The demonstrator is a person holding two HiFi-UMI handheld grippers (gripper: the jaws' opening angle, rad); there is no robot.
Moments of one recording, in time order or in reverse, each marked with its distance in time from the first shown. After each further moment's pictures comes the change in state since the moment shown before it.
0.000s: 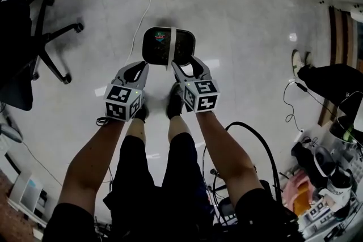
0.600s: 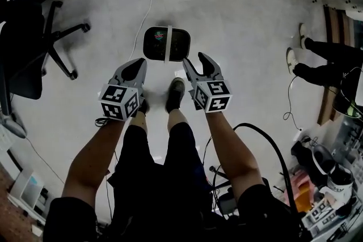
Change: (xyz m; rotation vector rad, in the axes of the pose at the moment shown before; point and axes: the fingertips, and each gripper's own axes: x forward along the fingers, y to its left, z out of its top) left arm -0.078 -0.056 0.068 -0.027 -0.102 0.026; right arm -0.109 0.002 0.066 -0.030 -0.102 -0.022
